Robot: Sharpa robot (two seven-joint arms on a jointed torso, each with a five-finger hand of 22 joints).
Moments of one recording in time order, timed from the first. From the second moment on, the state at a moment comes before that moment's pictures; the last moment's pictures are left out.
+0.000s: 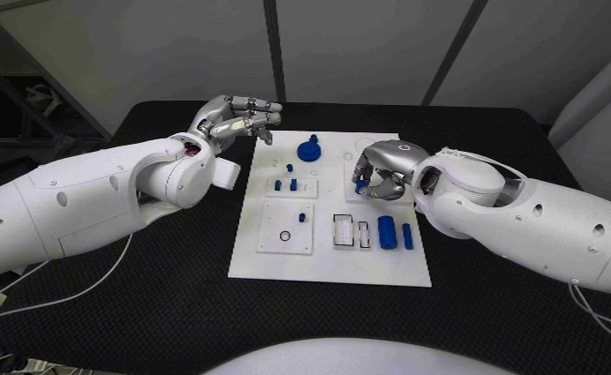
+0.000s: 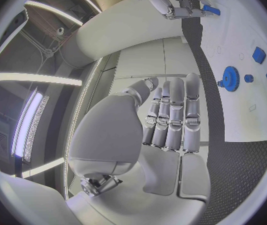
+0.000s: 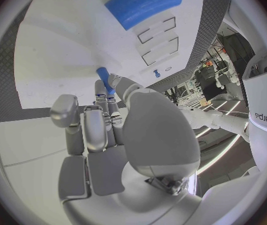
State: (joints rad) left arm 1.14 -0.92 0.02 1.52 -0.14 -0.31 0.35; left_hand 1.37 -0.14 0.40 -0.07 0.29 1.02 0.17 0.15 0.07 1.08 0.10 0.39 0.11 1.06 0.03 1.05 0.36 0.18 1.04 0.12 0.57 0.94; right arm 1.08 -0.73 0.06 1.56 -1.72 -0.14 -0.23; right_hand 1.41 -0.12 0.42 0.03 0.21 1.13 0.13 0.11 0.10 1.22 0.06 0.19 0.09 1.47 -0.01 1.35 1.20 0.11 1.24 0.10 1.26 1.12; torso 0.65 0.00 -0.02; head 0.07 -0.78
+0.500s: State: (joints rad) left arm 1.14 -0.92 0.02 1.51 -0.14 -0.31 0.35; left_hand 1.37 -0.14 0.40 -0.07 0.29 1.02 0.17 0.15 0.07 1.08 0.10 0.39 0.11 1.06 0.03 1.05 0.36 0.18 1.04 0.12 0.57 0.94; right arm 1.08 -0.79 0.07 1.68 -1.68 -0.21 -0.23; right_hand 1.41 -0.11 0.42 0.03 0.21 1.13 0.13 0.11 0.10 1.22 0.06 0.19 0.09 1.47 -0.01 1.36 1.21 0.11 1.25 0.10 1.26 1.12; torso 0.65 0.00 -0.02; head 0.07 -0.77
